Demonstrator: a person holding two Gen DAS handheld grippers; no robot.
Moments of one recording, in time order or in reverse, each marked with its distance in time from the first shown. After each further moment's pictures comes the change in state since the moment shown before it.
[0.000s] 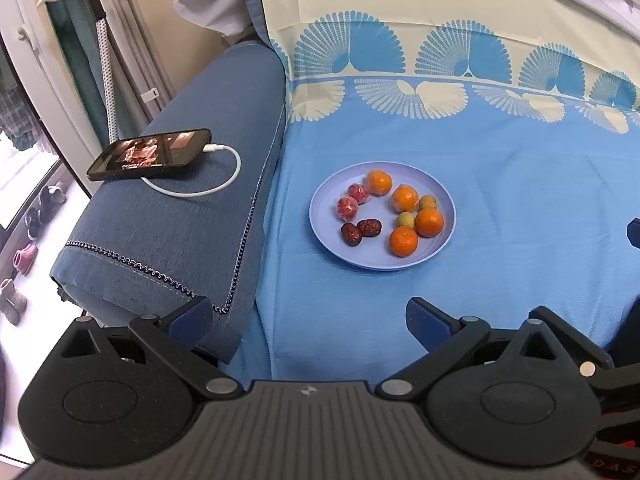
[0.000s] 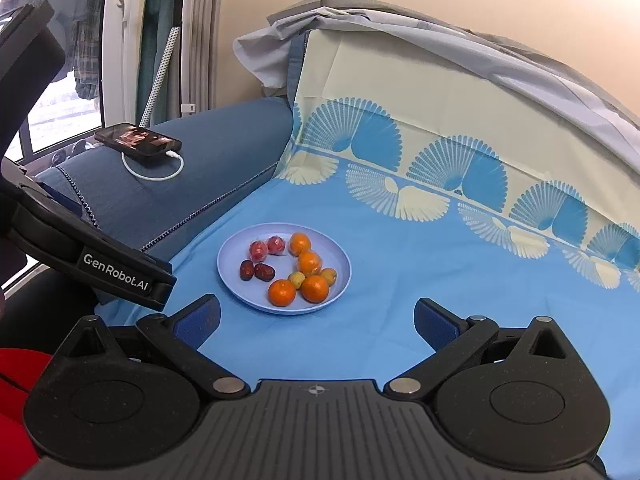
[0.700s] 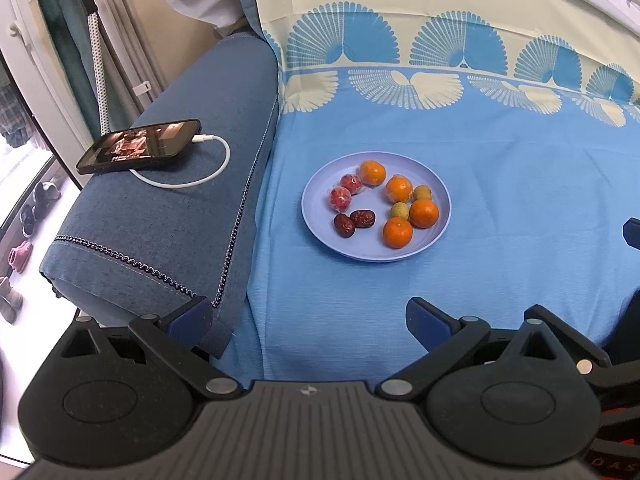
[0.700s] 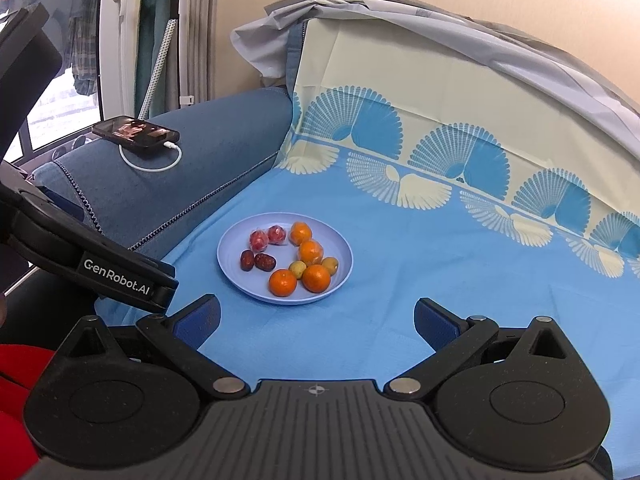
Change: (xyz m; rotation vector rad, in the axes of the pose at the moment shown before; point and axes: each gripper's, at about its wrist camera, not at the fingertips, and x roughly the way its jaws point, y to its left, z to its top) left arm 0.007 -0.002 -0.003 0.008 0.020 -0.017; right arm 0.005 0.000 -0.003 0.014 0.029 0.006
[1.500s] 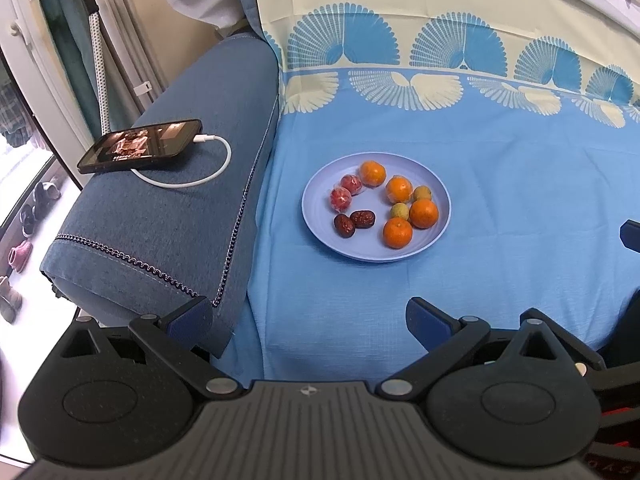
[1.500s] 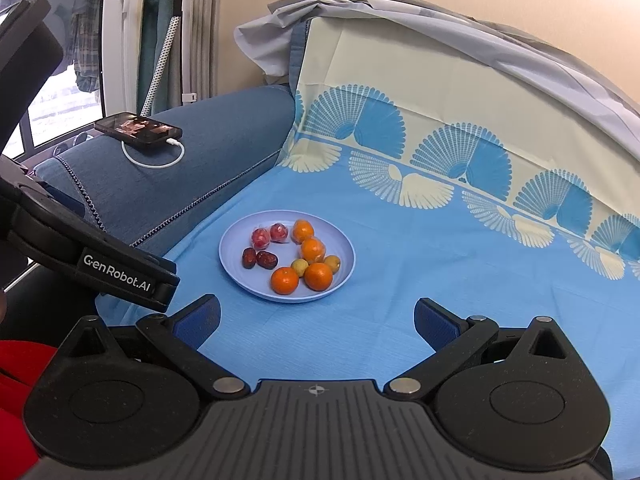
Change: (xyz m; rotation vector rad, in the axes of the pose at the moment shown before) left arm -0.001 0.001 -0.001 -0.002 -0.004 -0.001; right arm -0.001 0.000 -0.001 -0.010 0.003 0.004
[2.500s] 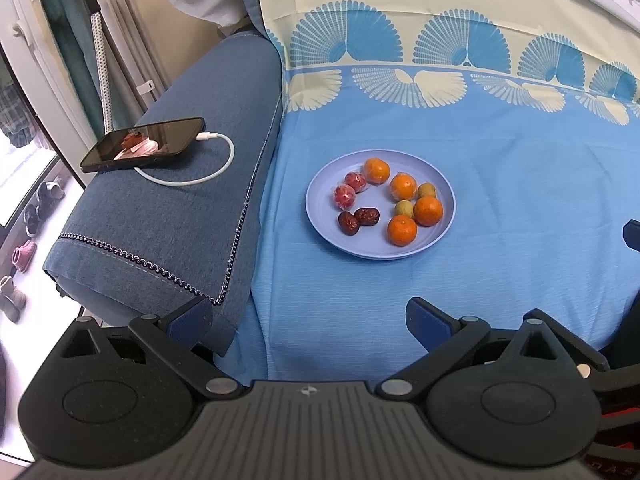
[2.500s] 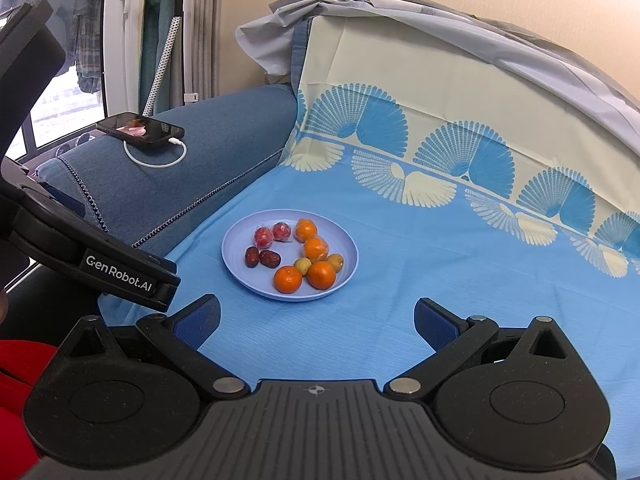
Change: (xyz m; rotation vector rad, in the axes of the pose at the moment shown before) left arm 0.001 0.001 0.000 0.006 0.004 0.013; right arm 0.002 0.001 -0.002 0.003 0.002 0.008
